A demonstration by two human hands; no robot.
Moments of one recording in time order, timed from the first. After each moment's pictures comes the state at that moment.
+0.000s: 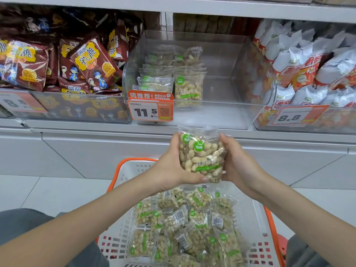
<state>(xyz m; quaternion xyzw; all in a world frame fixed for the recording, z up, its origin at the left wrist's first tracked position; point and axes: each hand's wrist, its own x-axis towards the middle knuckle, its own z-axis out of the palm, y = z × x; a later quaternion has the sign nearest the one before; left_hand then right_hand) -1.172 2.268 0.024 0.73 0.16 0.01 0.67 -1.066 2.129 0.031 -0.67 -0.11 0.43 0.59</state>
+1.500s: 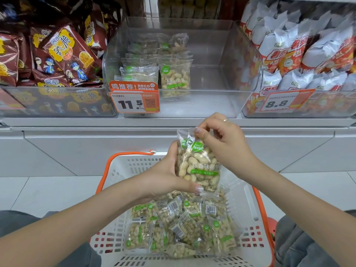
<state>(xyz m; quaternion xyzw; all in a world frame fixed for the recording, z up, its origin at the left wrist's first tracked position) -1.183 2.247 0.022 0.67 0.16 -0.12 0.72 -1.060 2.127 0.039 -0.78 -0.39 0.07 0.48</state>
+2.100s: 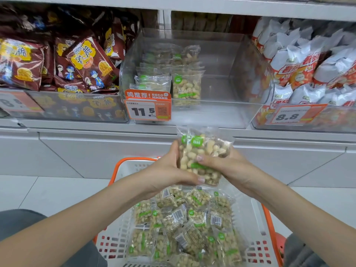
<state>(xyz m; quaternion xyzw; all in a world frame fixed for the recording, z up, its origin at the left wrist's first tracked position) -1.177 2.267 0.036 0.65 0.17 -0.08 0.74 -1.069 2.127 0.032 -0.63 -0.23 0.44 0.61</state>
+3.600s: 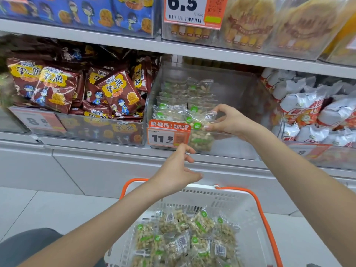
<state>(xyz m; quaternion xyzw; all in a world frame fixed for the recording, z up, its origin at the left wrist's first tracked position) -1.157 2.310 0.051 0.78 0.19 0.03 0.59 -0.959 2.235 0.102 -0.84 -0.28 0.24 0.39</state>
